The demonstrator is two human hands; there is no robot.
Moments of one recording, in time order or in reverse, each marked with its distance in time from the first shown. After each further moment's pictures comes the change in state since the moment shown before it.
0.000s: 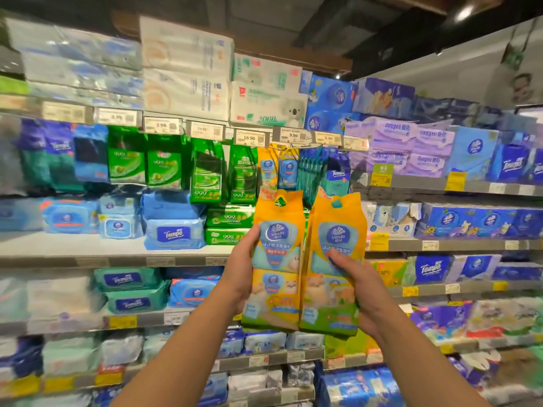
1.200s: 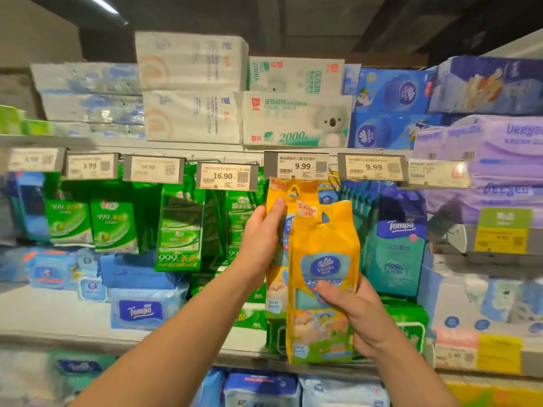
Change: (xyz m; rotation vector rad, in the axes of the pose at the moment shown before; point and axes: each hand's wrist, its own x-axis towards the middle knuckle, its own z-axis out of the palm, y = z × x) left_hand 0.306 0.058 0.056 0.319 0.244 0.351; right_hand 0.310 -0.007 -0.011 0.129 -0.444 -0.032
